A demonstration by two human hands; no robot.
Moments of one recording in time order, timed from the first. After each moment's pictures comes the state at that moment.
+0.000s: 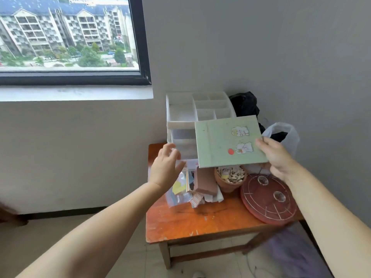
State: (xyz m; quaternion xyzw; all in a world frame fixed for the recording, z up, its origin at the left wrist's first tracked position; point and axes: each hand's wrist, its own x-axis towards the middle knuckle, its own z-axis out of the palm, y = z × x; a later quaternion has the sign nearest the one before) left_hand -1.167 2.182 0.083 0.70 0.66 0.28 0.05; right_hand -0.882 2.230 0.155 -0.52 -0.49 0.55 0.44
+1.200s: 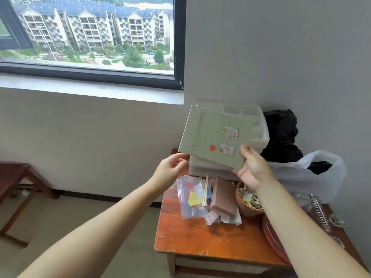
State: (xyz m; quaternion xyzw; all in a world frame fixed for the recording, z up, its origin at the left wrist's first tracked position) left_hand -1.202 2.172 0.115 0.49 0.64 0.47 0.36; right_hand -0.991 2.256 0.151 -0.39 -0.34 0.73 0.44
